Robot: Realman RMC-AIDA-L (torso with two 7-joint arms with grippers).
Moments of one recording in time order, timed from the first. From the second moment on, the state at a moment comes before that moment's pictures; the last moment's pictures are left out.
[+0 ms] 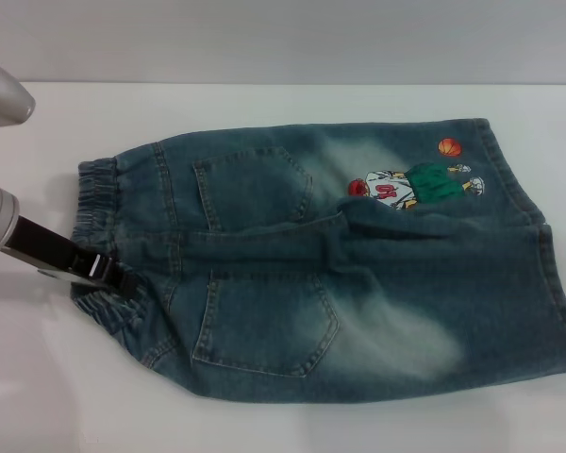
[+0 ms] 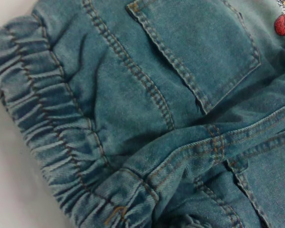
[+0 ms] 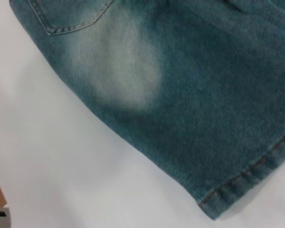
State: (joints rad) left arm -0.74 -2.02 0.73 0.81 2.69 1.59 -2.38; right arm 0.58 1.88 -0.72 -0.97 -2.71 -1.90 1.80
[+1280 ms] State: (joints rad) left arm -0.74 -2.03 0.74 0.83 2.69 1.61 -2.39; right arm 0.57 1.94 -0.76 -0.94 -2.73 -1.78 1.79
